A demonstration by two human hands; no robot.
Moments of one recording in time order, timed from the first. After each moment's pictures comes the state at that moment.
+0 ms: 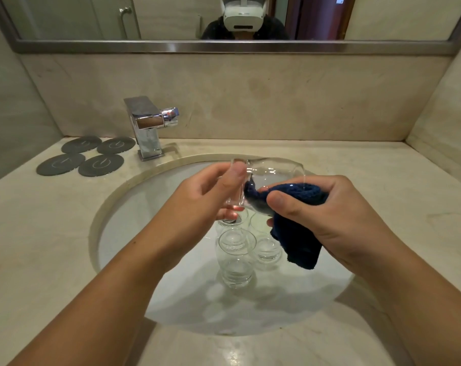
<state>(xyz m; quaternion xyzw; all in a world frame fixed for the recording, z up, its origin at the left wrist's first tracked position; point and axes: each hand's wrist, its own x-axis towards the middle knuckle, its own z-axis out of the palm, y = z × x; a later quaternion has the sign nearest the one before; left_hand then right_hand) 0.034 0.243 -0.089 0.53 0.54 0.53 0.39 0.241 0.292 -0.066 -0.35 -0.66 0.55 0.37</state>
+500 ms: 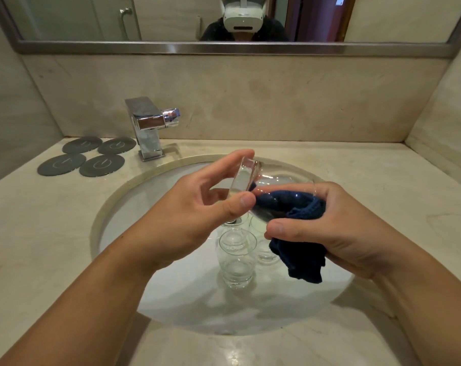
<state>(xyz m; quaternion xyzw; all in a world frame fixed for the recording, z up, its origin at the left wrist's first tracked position) 0.021 0.236 -0.084 0.61 0.50 0.47 0.40 0.247 0.295 -0.062 -0.27 -0.67 0.64 0.27</state>
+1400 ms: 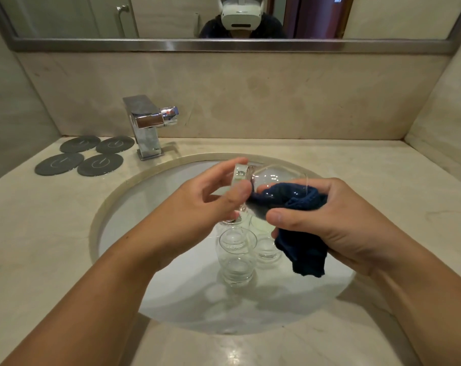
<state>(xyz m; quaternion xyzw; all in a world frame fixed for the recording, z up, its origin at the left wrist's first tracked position) 0.022 0.241 -0.090 0.58 0.53 0.46 0.42 0.244 0.296 -0.067 -0.32 -0.64 0.63 0.30</state>
